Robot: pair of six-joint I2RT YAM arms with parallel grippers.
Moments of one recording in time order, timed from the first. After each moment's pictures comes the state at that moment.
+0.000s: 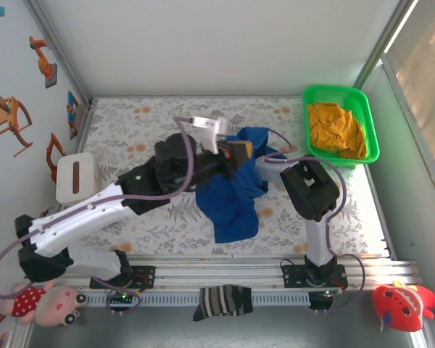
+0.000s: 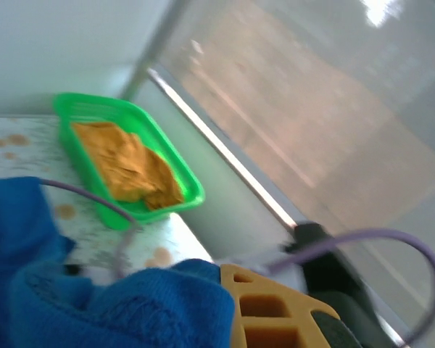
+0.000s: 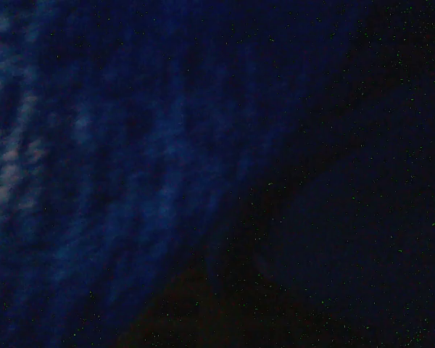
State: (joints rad) left arm -1.13 1.24 1.37 -0.24 -0.15 -0.64; right arm 0.66 2.01 1.20 -0.10 -0.03 0.90
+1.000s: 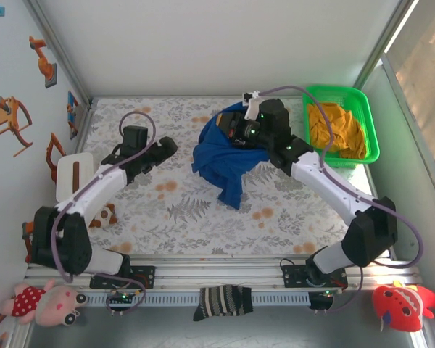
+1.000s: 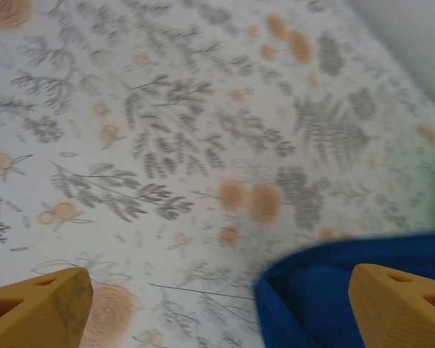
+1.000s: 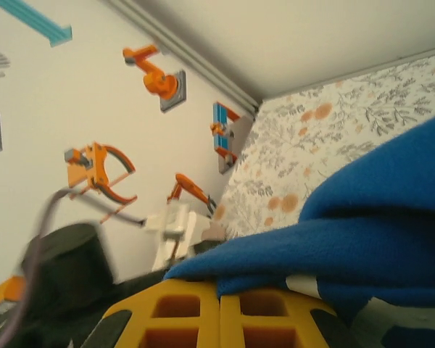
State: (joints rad) left arm -0.36 1.34 0.95 -0.33 0.08 -0.79; right arm 0.58 1.48 1.25 0.02 -0.38 0.81
